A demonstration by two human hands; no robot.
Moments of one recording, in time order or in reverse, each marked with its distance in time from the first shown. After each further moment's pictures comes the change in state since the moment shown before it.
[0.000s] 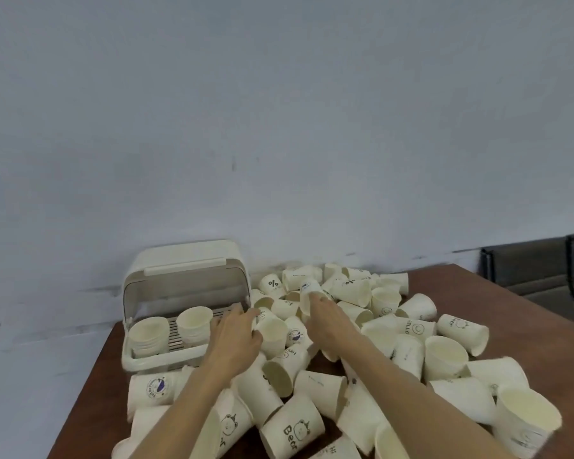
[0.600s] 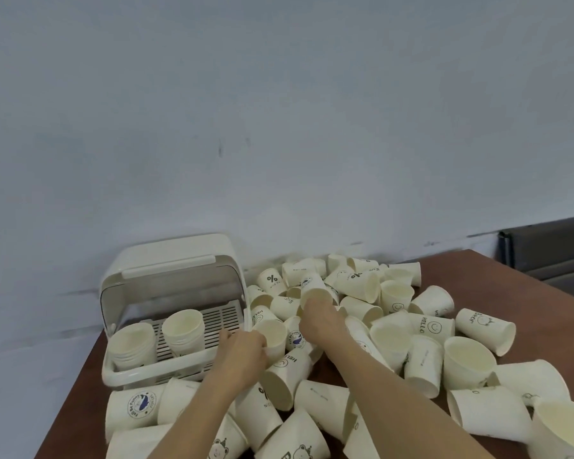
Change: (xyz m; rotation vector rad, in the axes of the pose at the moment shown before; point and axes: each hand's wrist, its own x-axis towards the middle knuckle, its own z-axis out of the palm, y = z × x) left_hand 0.030 0.003 0.051 0.181 -0.228 -0.005; right_hand 0.054 0.015 0.044 0.006 -0.109 0.198
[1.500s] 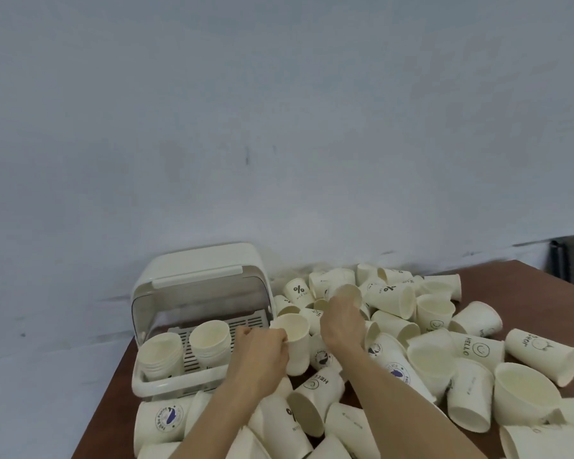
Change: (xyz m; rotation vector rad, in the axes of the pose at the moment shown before) left_hand -0.010 -0.006 -0.035 -0.063 0.216 0.028; right_hand 0.032 -0.023 0.015 0.156 0.259 0.165
